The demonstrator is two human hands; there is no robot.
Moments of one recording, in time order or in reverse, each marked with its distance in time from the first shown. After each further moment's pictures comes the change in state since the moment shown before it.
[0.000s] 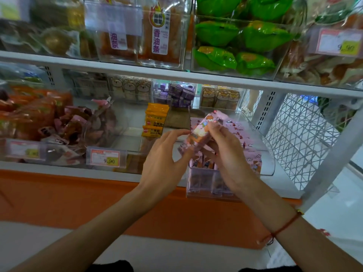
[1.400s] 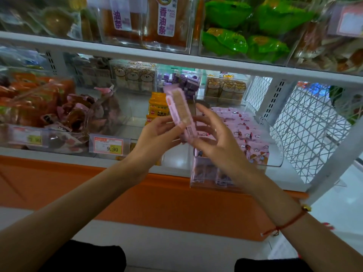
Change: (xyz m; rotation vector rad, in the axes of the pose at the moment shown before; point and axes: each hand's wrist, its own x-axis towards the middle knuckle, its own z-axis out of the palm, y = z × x) left_hand 0.013 -0.015 -0.023 -0.699 -0.122 -0.267; right_hand -0.004 0.011 0.007 -0.468 -0.251 -0.266
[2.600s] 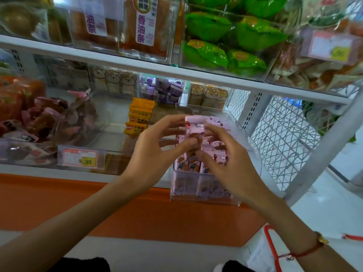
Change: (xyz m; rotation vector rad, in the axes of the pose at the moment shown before) left_hand 0.009 0.010 0.035 0.301 -0.039 0.461; right_hand -0.018 0.004 -0.048 -0.392 0.126 -0.046
